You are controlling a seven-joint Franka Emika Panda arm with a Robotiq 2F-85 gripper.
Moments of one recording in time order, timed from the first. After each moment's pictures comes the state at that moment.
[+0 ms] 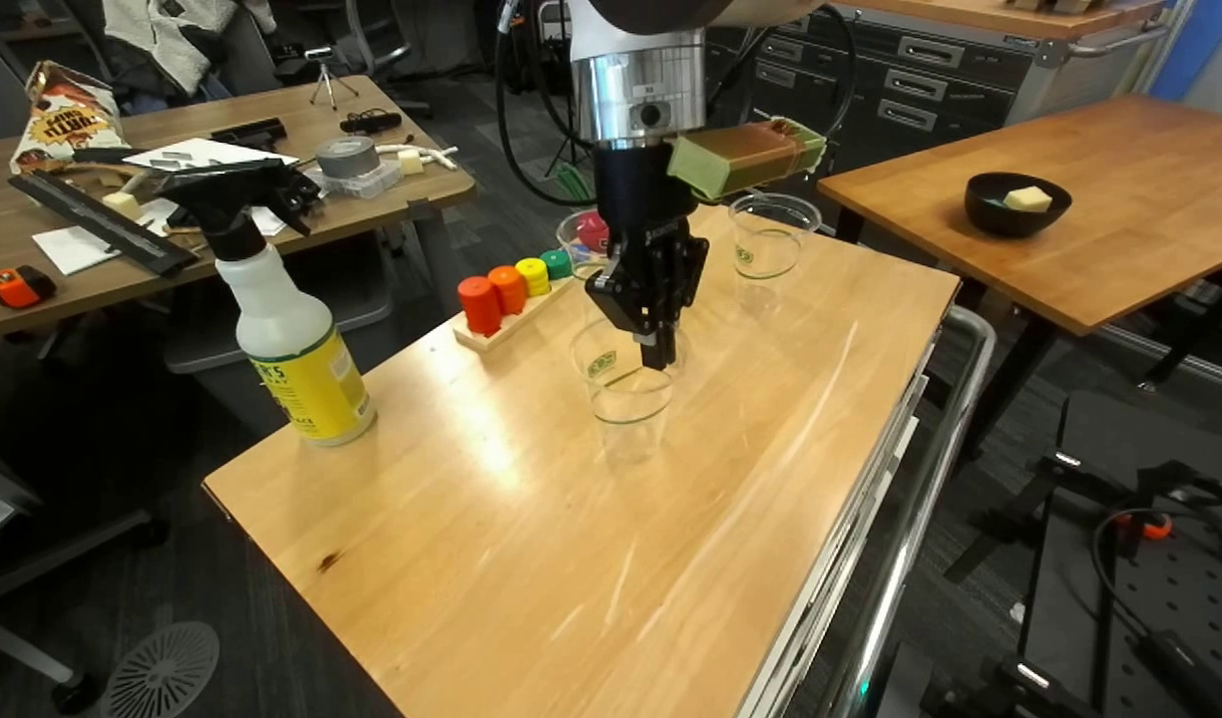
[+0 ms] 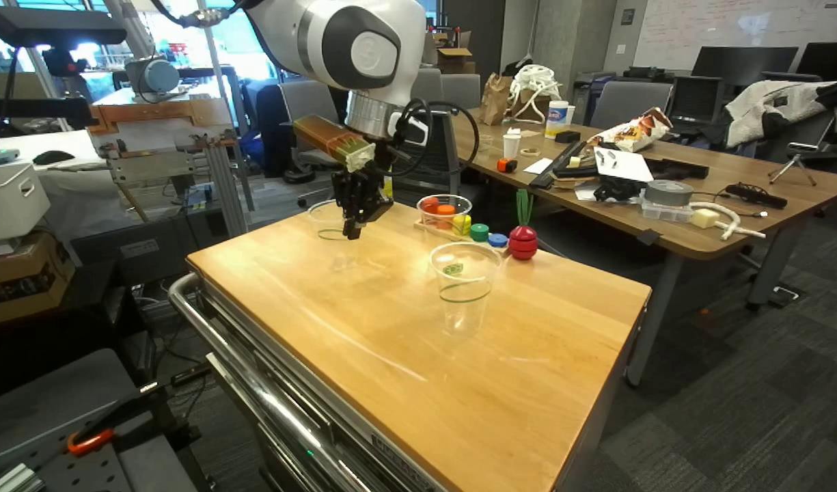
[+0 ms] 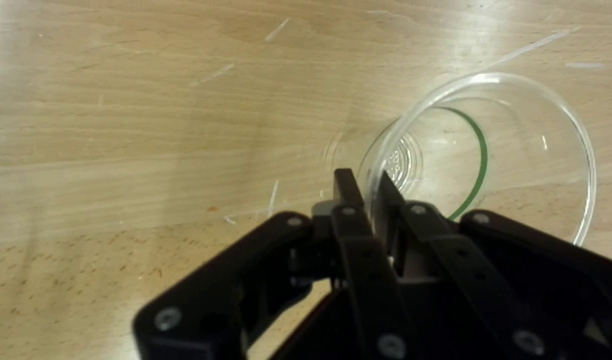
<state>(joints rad) 0.06 0.35 0.08 -2.00 0.17 2.13 0.03</state>
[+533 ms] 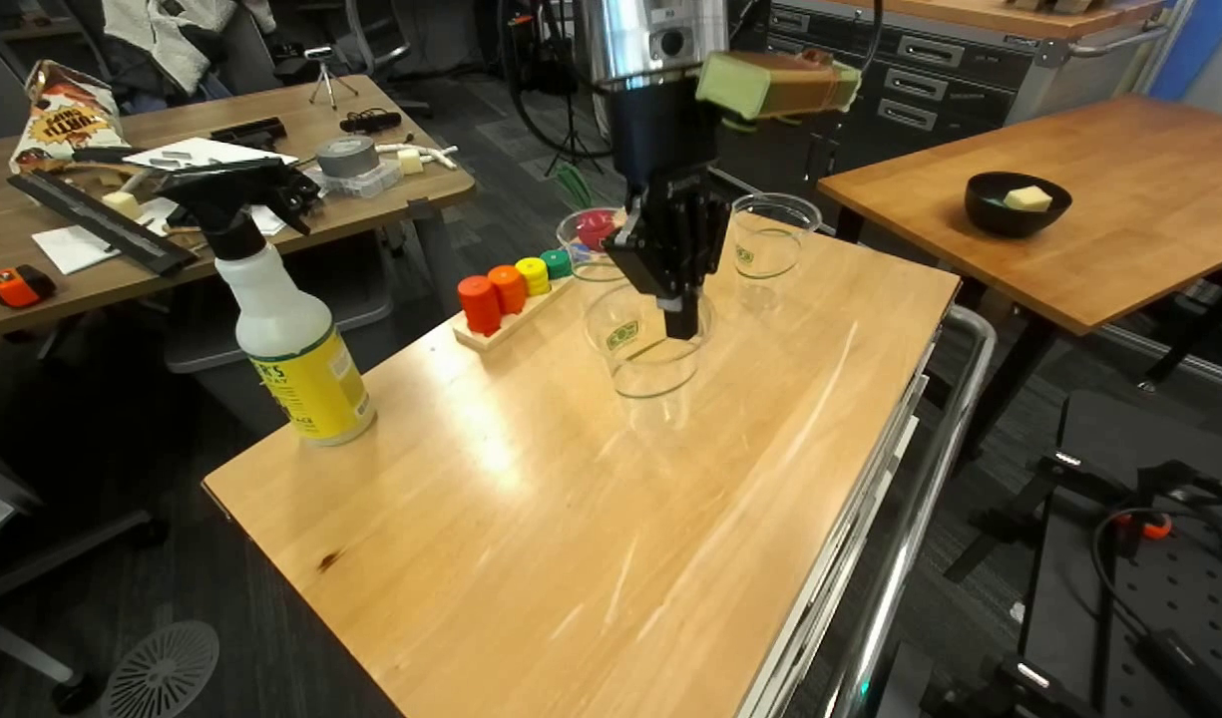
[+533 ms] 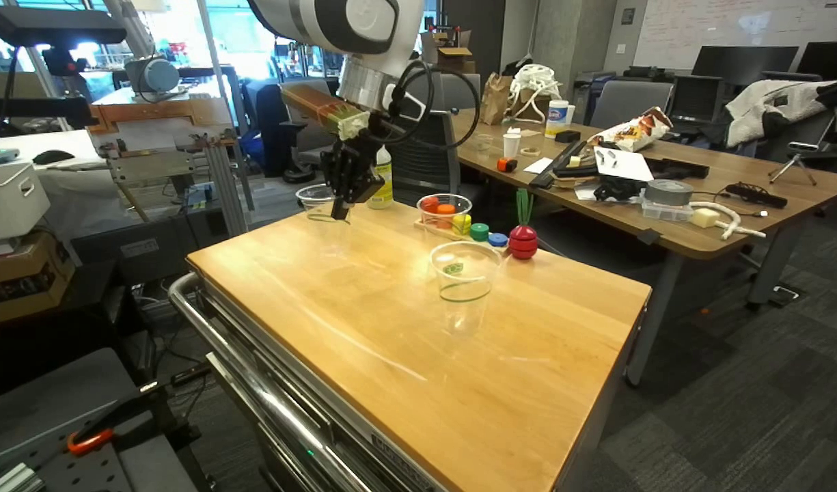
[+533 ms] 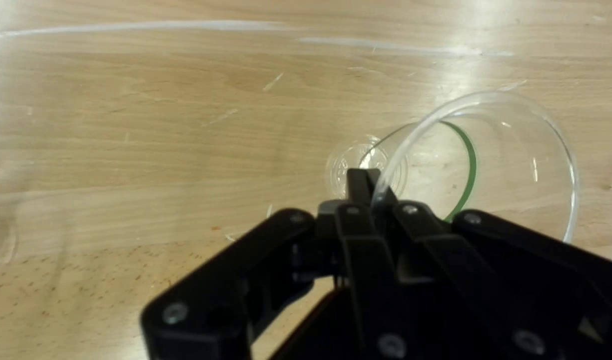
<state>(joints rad) 0.04 0.26 0.08 -2.00 0.17 1.99 0.01</state>
